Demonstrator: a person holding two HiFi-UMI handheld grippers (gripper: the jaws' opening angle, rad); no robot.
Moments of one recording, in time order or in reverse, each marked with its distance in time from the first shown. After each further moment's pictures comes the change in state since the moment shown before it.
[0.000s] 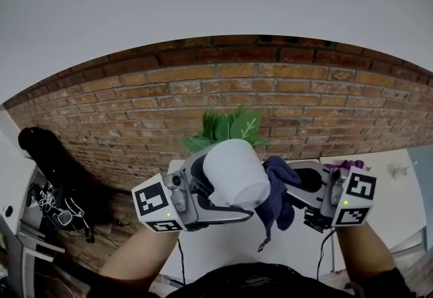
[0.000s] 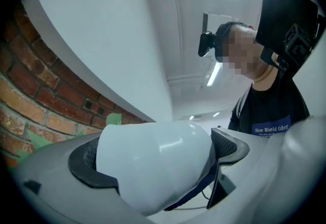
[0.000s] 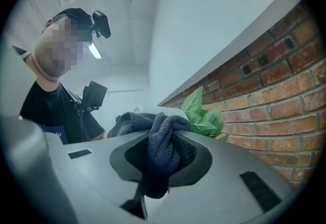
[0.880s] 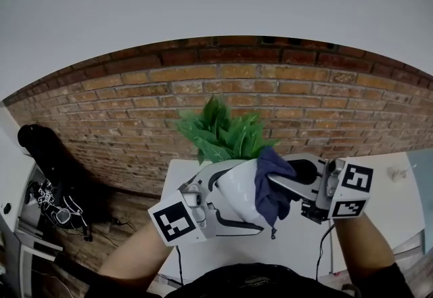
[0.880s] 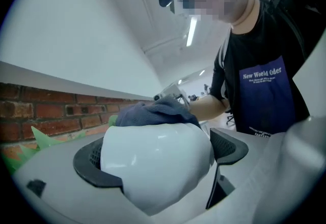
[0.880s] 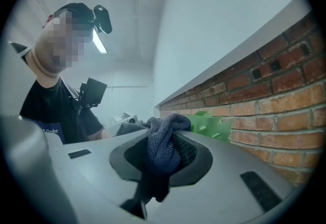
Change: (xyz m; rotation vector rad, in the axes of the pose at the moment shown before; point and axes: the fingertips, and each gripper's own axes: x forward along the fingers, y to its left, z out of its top) left arm 0.014 -0.031 -0.057 0.406 0.368 -0.111; right arm 0.017 -0.007 0.009 -0.070 0.032 0.034
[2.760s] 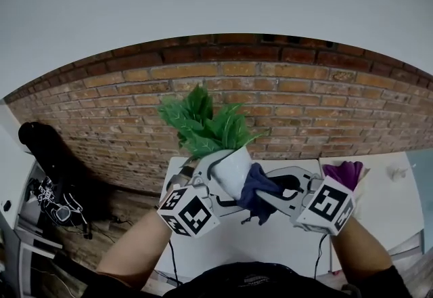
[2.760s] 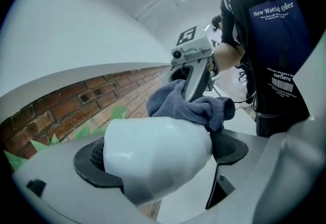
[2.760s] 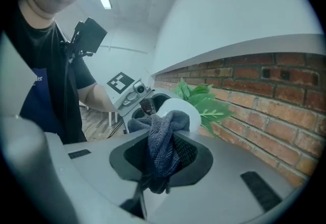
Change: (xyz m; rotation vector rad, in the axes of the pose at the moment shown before) left arm -0.006 0.024 -0.089 0.155 0.441 0.163; right arm 0.010 0.012 -0.077 -0.232 0.347 -0.104
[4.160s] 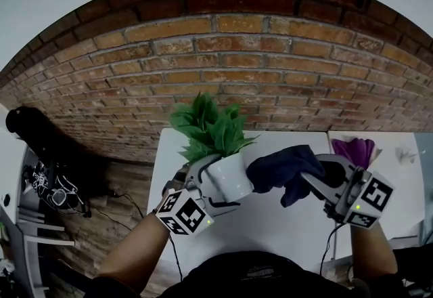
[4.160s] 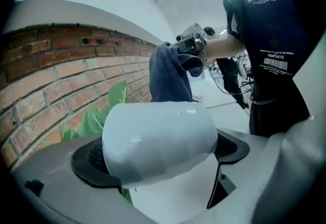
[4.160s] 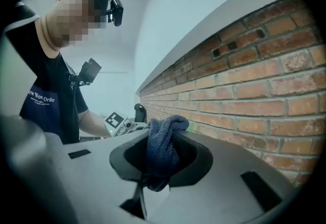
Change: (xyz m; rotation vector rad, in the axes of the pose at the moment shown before) left arm 0.047 -0.055 -0.137 -0.233 0.107 -0.082; right arm -0.034 -0.073 -0.072 0.275 -0.182 -0.115
